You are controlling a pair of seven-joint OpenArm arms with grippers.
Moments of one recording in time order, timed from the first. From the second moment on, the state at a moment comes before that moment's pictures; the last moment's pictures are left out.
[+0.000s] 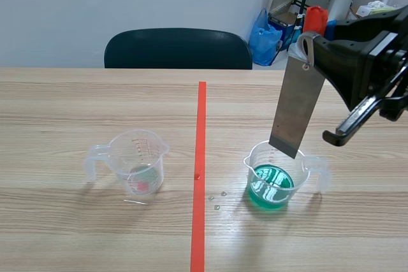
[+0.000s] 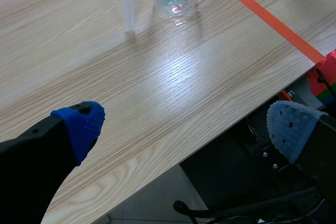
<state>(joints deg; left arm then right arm) 80.4 -34.3 -26.6 101.8 -6.5 -26.9 -41.4 -28.8 43.2 2.1 123.3 17.7 16.8 6.3</state>
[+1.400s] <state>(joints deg) 80.4 -34.3 -26.6 101.8 -6.5 -26.9 -41.2 -21.2 33.9 -7.3 102.9 5.3 19.6 13.9</state>
